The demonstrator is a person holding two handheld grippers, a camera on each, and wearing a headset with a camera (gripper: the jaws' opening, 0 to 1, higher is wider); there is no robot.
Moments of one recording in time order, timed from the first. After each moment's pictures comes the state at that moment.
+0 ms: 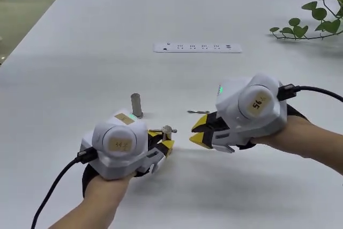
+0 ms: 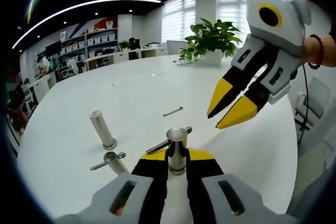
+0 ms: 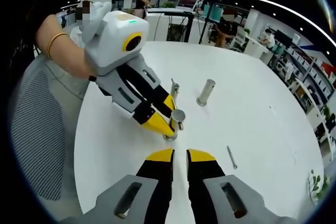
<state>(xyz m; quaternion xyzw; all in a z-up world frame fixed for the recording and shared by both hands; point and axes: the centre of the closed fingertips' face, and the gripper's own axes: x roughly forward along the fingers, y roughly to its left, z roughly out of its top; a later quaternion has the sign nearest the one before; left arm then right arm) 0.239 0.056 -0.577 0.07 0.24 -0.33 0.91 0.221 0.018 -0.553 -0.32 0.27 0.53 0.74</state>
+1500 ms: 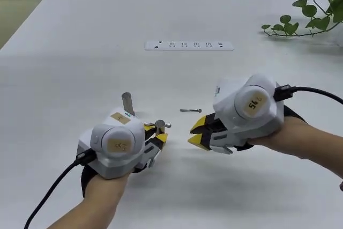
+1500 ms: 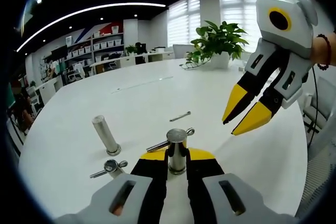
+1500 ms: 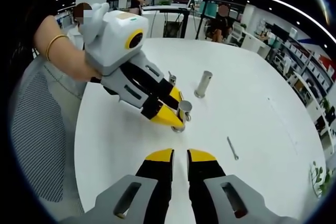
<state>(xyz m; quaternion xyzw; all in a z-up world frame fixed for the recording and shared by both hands) 0.250 0.057 -0.579 0.07 0.21 -0.30 0.93 0.219 0.007 -0.560 -0.31 0.28 0.51 0.75</state>
